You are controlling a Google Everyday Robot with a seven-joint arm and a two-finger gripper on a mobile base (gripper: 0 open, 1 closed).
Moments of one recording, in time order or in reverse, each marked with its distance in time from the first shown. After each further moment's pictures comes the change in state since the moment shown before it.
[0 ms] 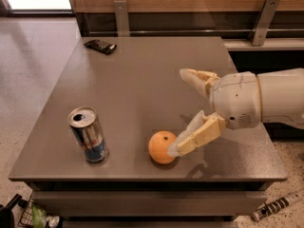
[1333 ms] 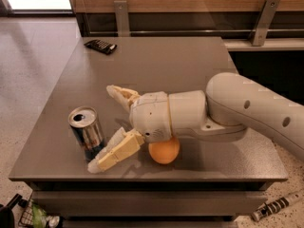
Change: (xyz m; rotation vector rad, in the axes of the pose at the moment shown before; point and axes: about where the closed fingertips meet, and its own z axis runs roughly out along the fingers) arm -0.030 0.047 0.147 -0.190 -0.194 -0.010
